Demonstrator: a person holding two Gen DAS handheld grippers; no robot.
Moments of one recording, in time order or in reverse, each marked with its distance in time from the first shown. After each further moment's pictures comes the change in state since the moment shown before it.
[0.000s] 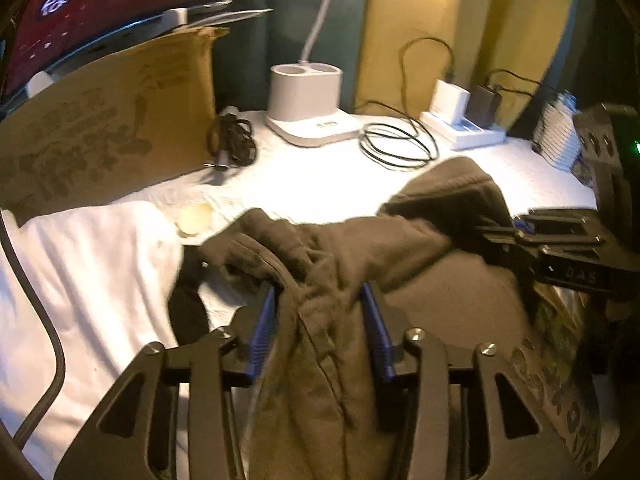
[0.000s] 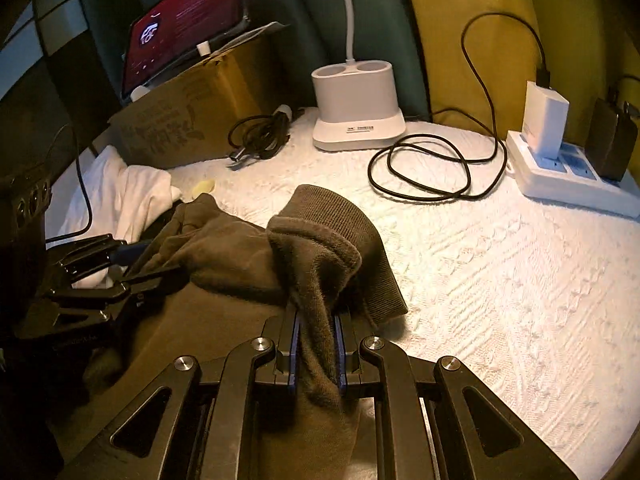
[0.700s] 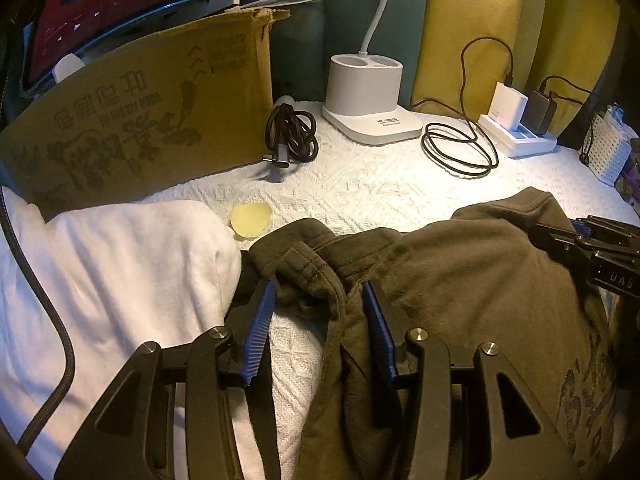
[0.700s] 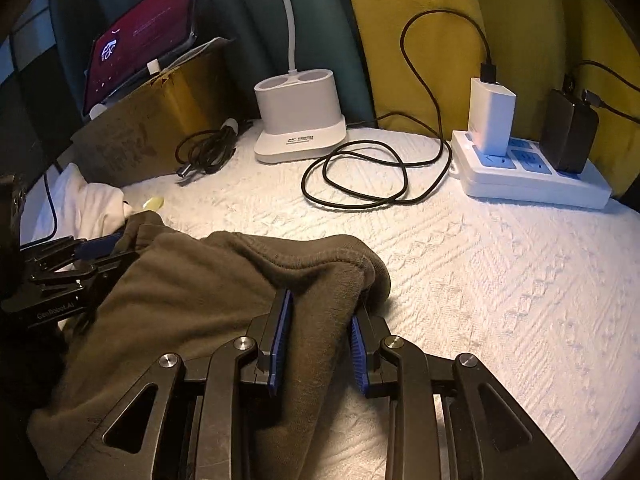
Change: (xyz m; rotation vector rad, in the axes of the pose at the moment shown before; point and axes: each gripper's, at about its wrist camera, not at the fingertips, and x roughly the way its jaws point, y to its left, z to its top) left arm 0.013 0.025 0.012 -0.054 0.049 0.140; right arm -0.004 -0.026 0.001 0.036 -0.035 -0.130
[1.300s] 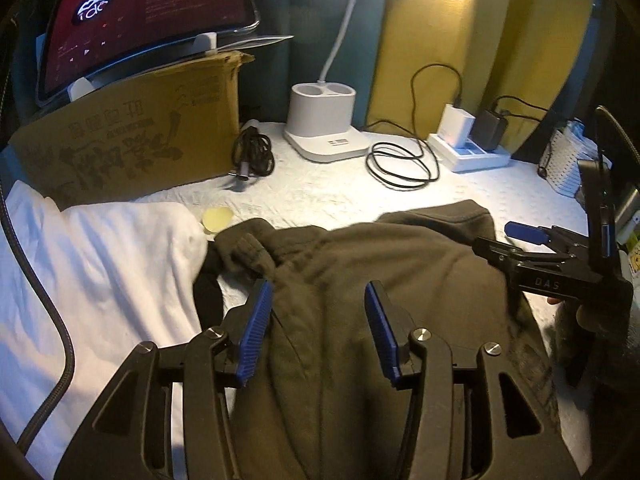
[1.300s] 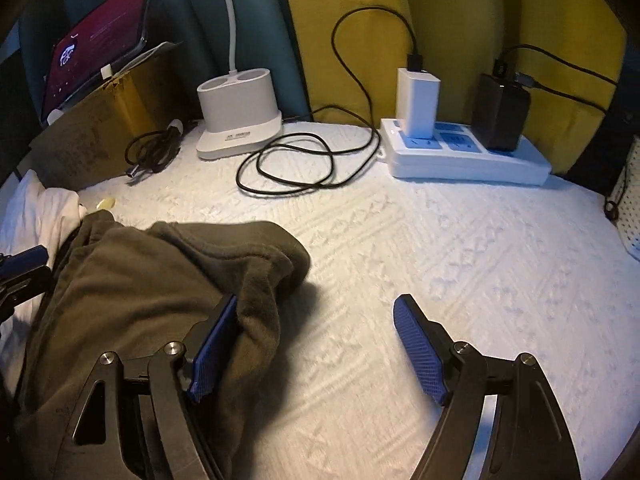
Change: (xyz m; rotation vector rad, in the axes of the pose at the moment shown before) left arm -0.053 -0.027 -0.010 -0.021 -0.041 -0.099; right arm -0.020 -0.019 -0.008 0.054 0.009 -0.185
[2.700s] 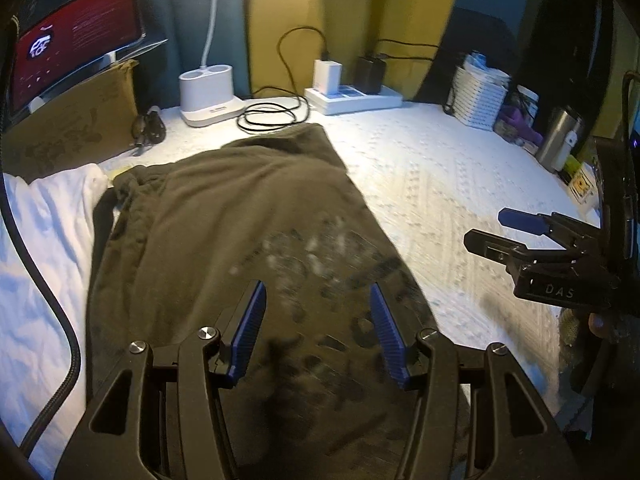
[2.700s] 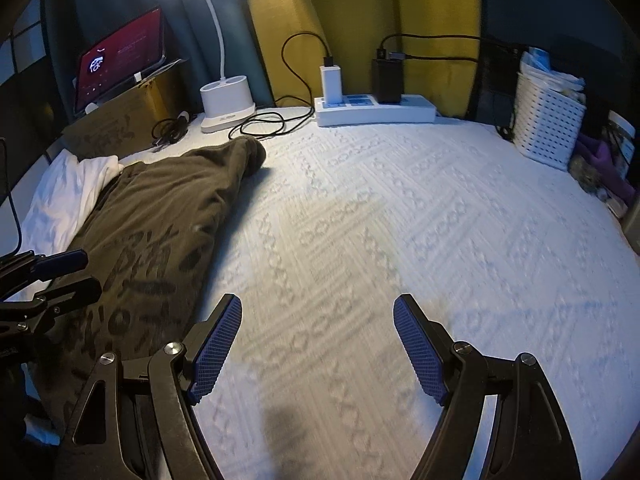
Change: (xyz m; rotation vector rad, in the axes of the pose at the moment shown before) left arm -0.051 -0.124 -0.075 0.133 0.051 -0.116; right arm -0.134 -0.042 -0.121 0.070 -0.031 -0.042
